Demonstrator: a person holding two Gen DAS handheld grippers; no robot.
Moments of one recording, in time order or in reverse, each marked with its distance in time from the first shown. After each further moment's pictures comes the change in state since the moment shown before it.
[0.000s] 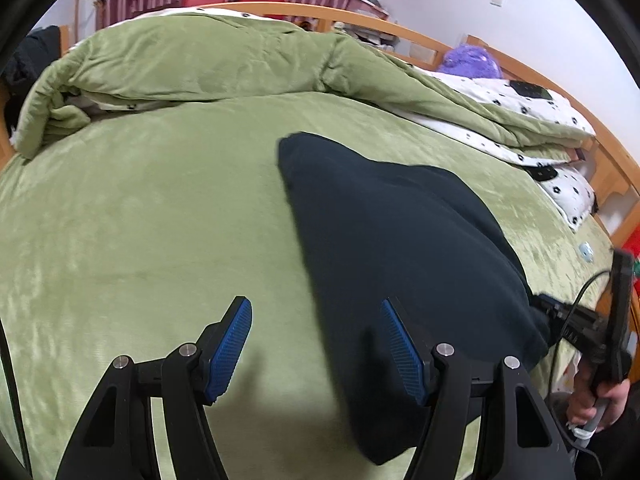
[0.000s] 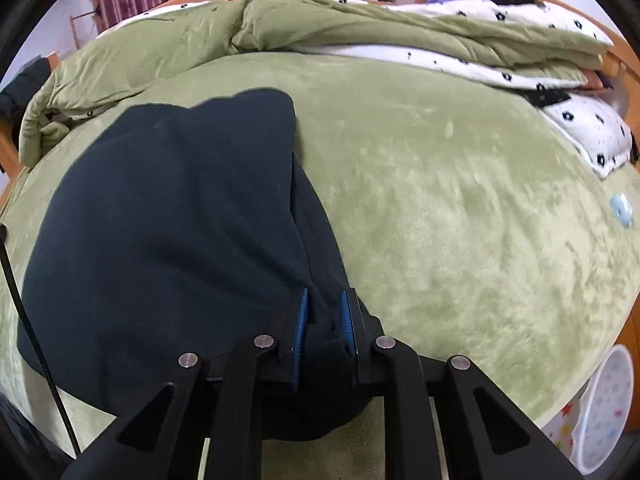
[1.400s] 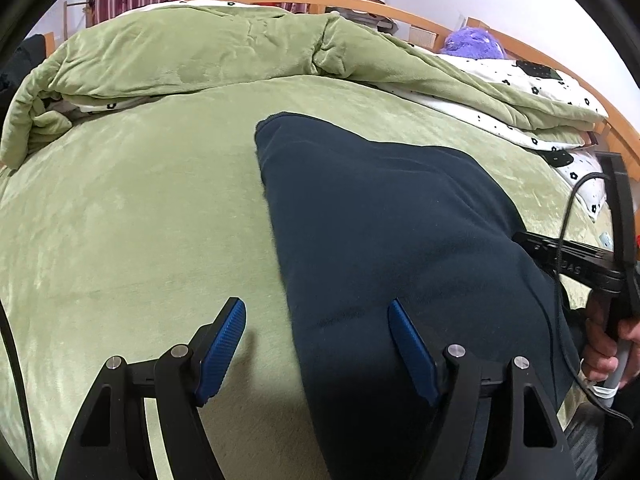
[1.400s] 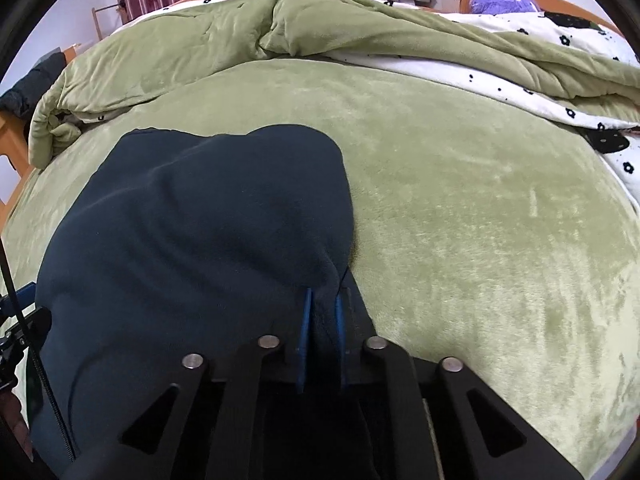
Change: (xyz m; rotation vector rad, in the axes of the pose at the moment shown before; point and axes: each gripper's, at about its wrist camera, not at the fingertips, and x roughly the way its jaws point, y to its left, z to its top) left arm 0.057 -0.015 0.008 0.022 0.020 0.050; right arm 0.069 0.025 0.077 -0.061 0.018 0.075
